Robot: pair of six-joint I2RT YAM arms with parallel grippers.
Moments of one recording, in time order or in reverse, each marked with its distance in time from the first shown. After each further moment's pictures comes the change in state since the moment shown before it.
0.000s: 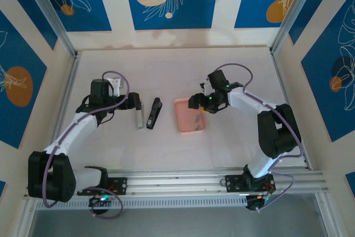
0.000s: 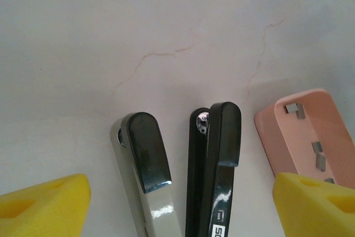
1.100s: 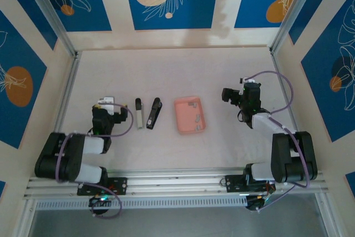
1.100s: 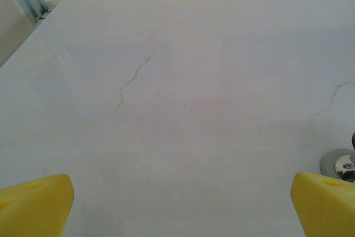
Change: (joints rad) left arm 0.041 0.233 -0.597 1.214 -0.490 0.288; right arm -0.334 -0.297 -0.509 0.768 0.501 -0.274
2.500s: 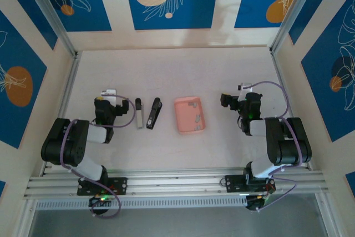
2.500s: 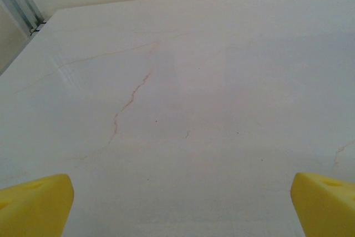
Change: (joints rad) left arm 0.000 0.116 0.152 -0.051 -0.023 0.021; right arm -0.055 0.169 -0.181 0.500 -0.141 -0.089
